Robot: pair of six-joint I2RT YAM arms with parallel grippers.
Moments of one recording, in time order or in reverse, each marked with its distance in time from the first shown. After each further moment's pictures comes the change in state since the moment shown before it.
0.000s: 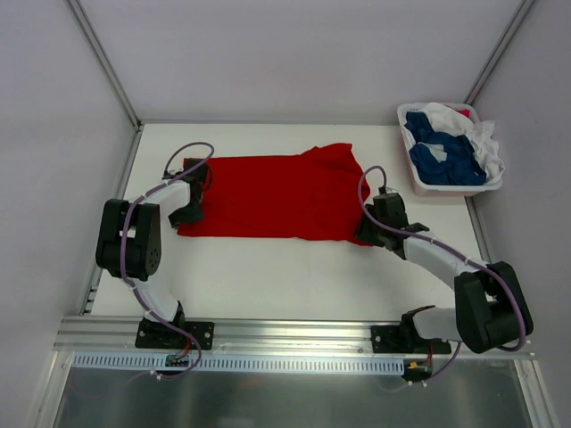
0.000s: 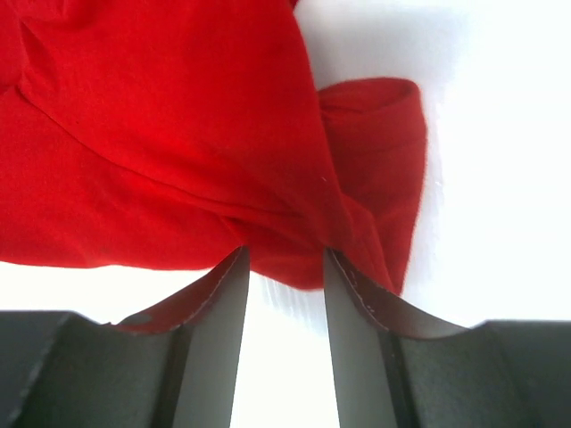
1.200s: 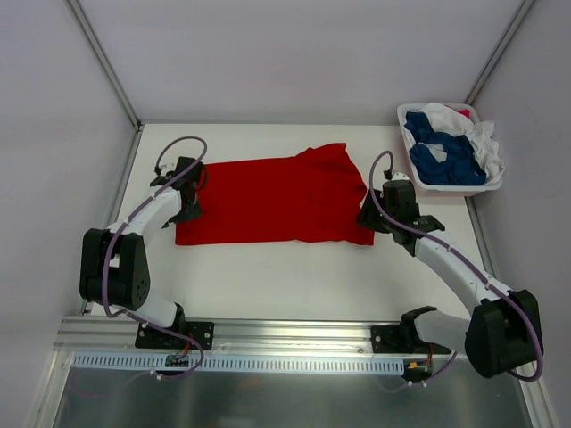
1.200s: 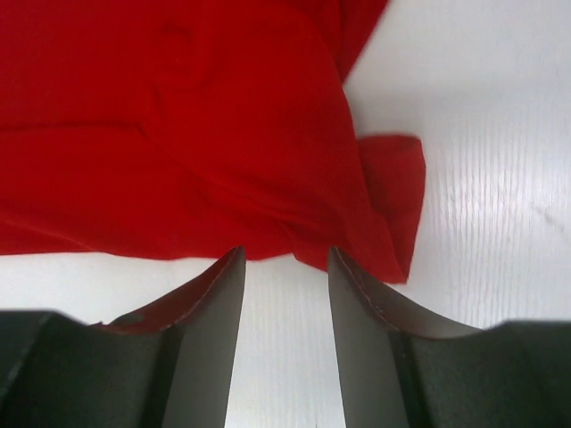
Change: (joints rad) left arm -0.026 -0.203 -0.047 -0.106 -0.033 -0.001; right arm -0.008 -0.173 0.094 -0.154 -0.017 -0.064
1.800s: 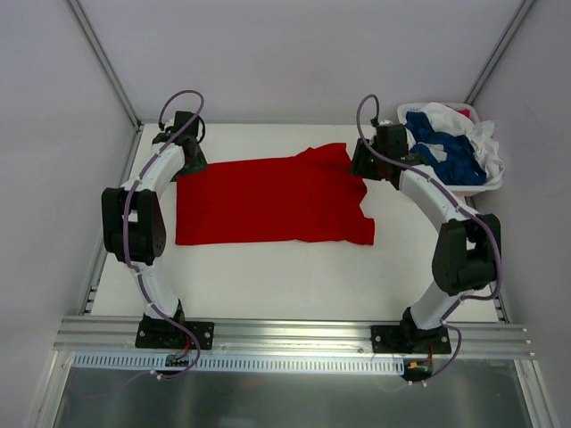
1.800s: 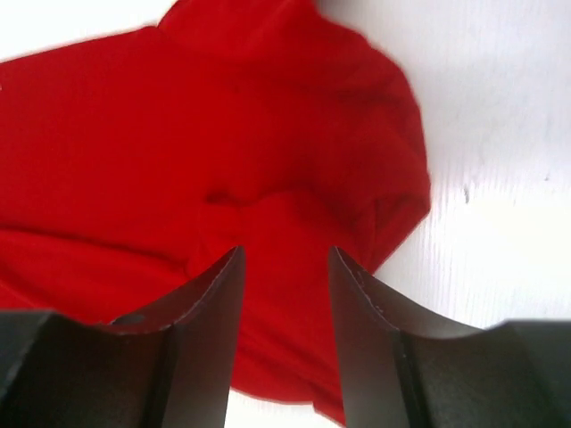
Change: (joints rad) left arm 0.065 0.321 0.530 0.023 0.123 0.049; right arm -0.084 0.496 0.579 -0.061 -0.117 -0.162
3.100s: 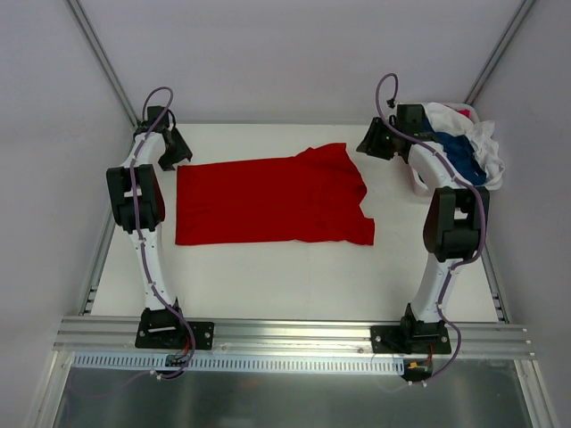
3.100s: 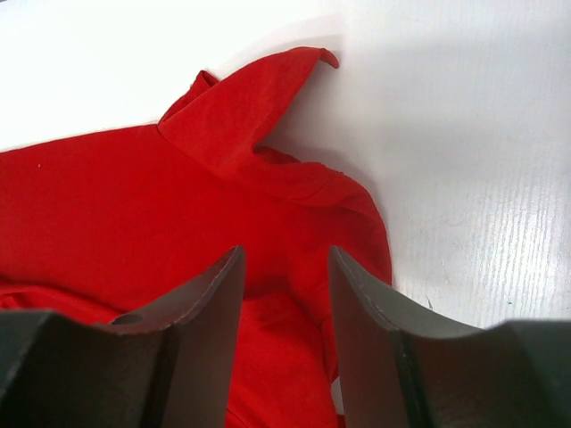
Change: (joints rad) left arm 0.231 0.461 0.407 0.085 0.378 0.030; right arm -0.179 0.317 0.341 0.002 -0.224 -0.017
